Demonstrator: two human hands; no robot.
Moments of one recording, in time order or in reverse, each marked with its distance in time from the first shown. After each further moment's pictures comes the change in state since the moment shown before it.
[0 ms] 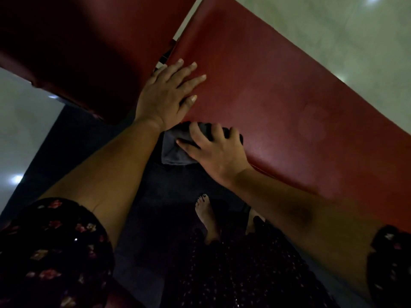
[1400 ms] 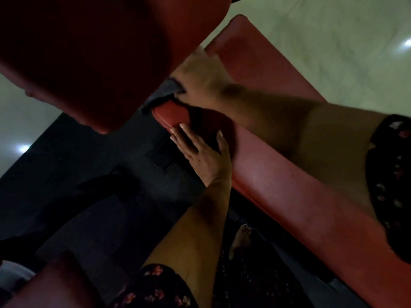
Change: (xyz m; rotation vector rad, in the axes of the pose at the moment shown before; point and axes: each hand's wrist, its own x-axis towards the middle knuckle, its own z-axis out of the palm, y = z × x) left_hand 0.006 0.173 0.062 -0.648 0.576 -1.230; right_hand 0.177 0.090 -0.031 0.229 -0.271 -0.176
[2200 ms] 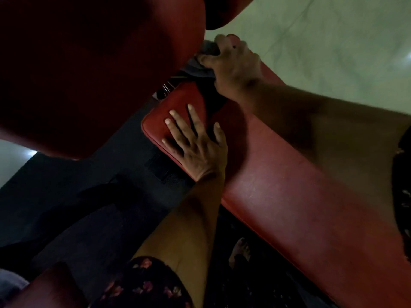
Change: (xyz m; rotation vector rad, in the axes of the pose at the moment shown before) left_hand 0.036 0.036 0.023 0.564 0.102 0.158; right_hand -0.005 0.084 0.002 -0.093 -0.034 0.302
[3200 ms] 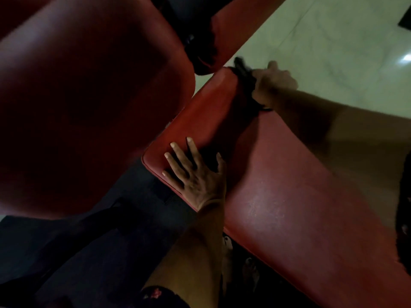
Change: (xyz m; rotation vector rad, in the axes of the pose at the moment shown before) left_hand -0.002 -0.003 0.003 -0.001 0.039 -0.021; right_hand 0.017 0.093 0.019 0.245 -0.134 0.530
